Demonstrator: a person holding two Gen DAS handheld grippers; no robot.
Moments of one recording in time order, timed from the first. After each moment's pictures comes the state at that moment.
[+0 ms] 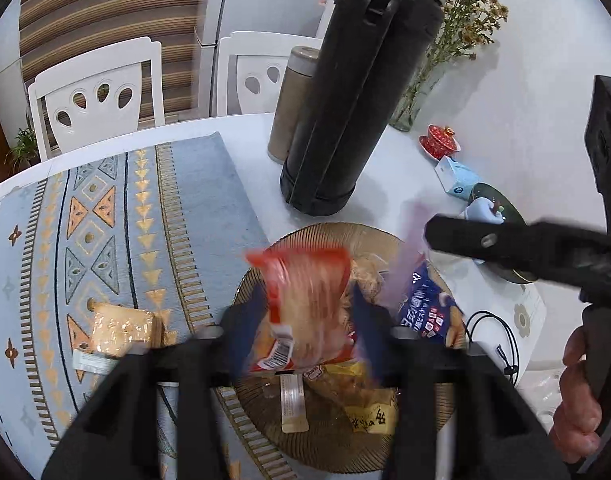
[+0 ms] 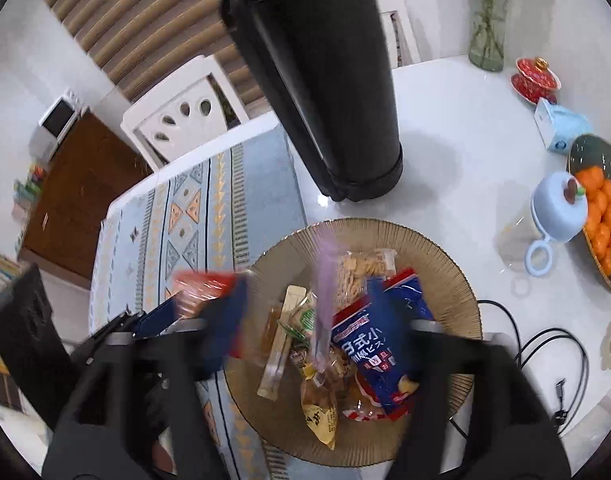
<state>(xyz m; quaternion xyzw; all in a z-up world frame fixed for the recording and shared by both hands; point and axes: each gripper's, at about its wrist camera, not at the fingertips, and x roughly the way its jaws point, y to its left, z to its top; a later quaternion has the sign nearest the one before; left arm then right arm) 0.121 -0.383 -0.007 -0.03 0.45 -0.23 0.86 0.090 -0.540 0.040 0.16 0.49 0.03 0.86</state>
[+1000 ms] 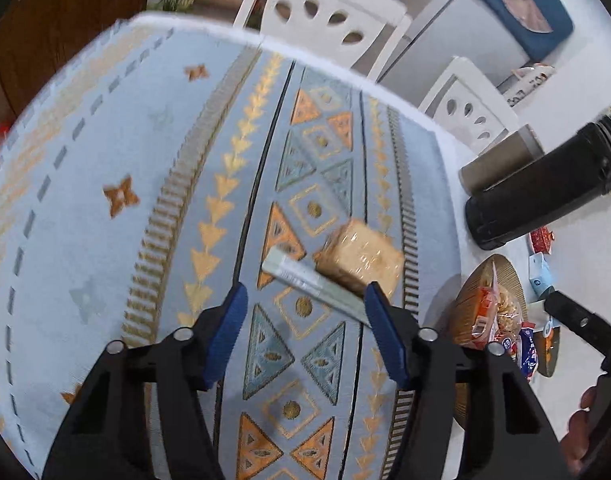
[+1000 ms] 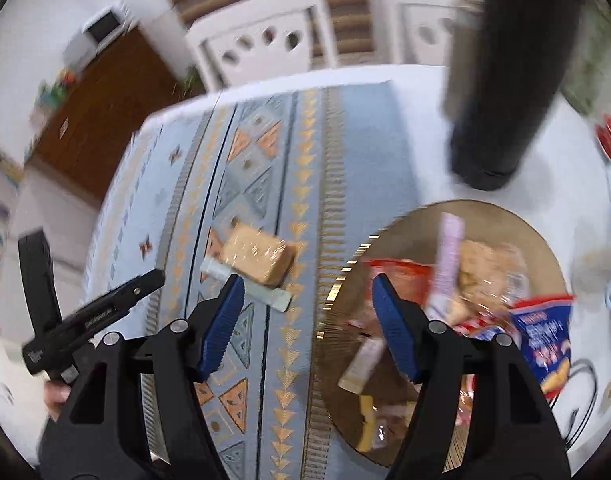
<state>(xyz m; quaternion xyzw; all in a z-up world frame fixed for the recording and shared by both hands) 0.105 -0.146 -0.084 -0.24 0.53 -0.03 0.81 0.108 -0.382 0.004 0.02 0.55 0.13 0.83</state>
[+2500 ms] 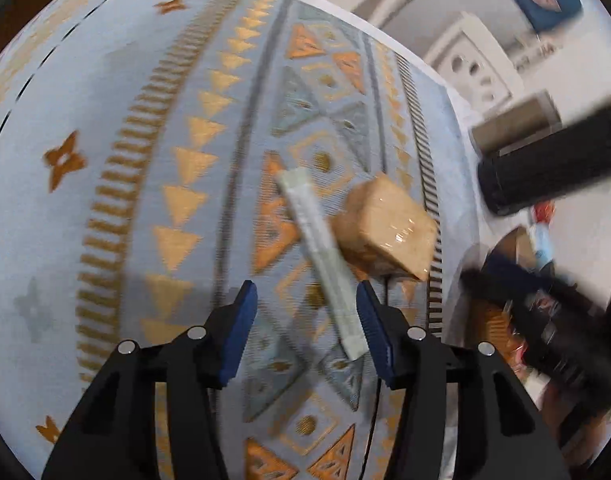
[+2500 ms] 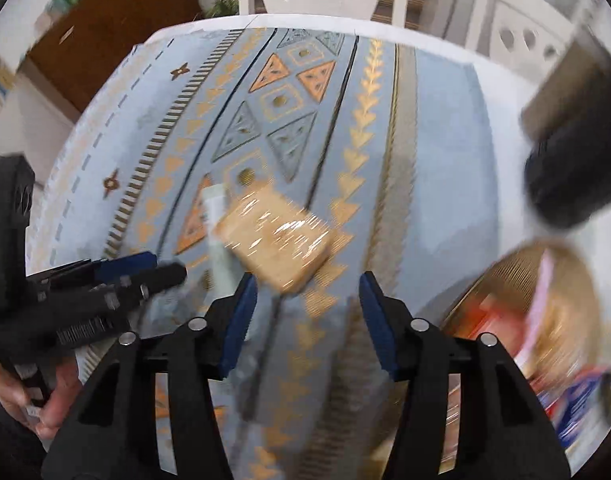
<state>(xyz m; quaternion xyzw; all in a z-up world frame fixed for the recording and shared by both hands) 0.132 -0.163 -0.140 -0.21 0.58 -0.08 0.78 0.153 -0.309 -0.069 -0.11 0.58 0.16 0.79</state>
